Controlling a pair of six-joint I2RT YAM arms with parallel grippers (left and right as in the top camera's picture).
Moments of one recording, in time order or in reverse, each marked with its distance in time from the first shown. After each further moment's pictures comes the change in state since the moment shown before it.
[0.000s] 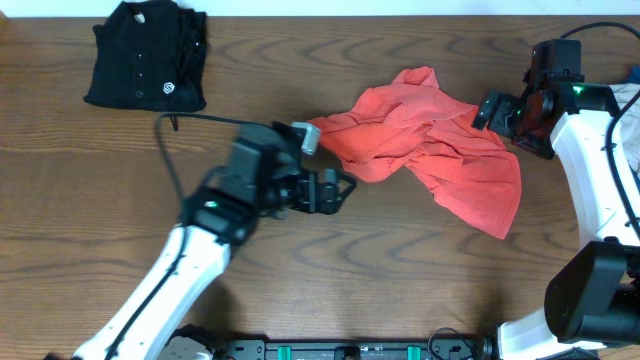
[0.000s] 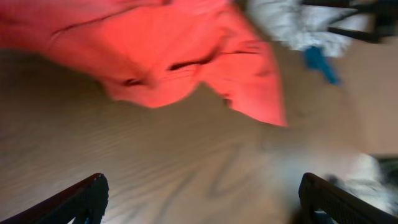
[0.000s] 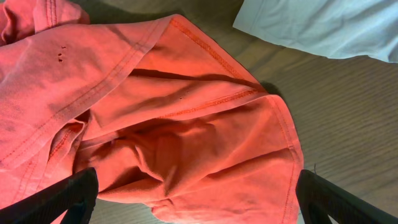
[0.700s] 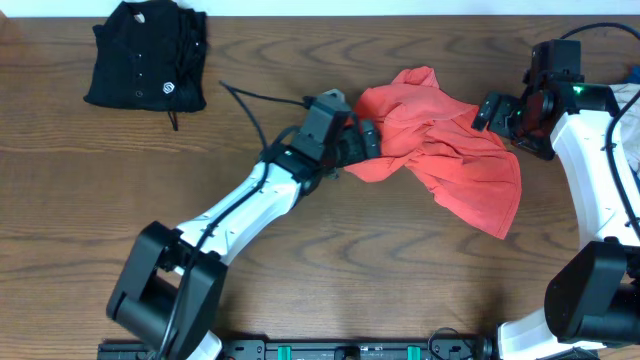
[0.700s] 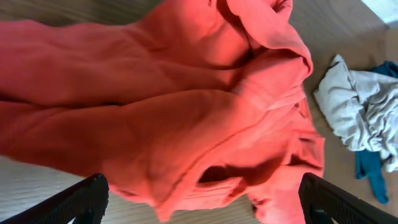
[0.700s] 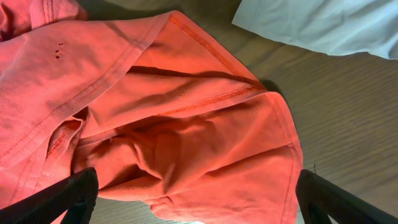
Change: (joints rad) left arm -0.107 0.475 0.266 0.179 -0.283 -0.386; right arm 0.000 0.000 0.000 -0.009 0.000 0.000
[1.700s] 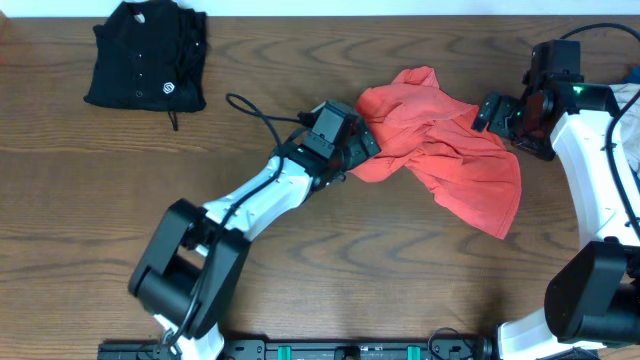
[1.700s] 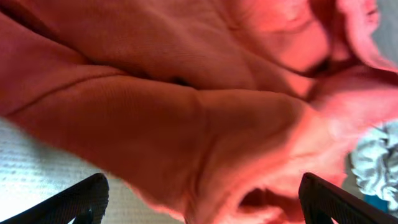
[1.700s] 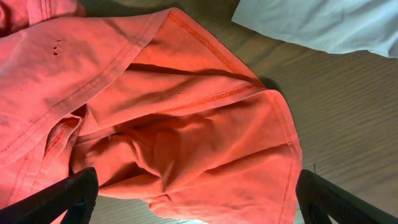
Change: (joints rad) left arm -0.005 0.112 0.010 -0.010 -0.042 -0.238; right arm 0.000 0.000 0.000 -0.006 0.000 -0.005
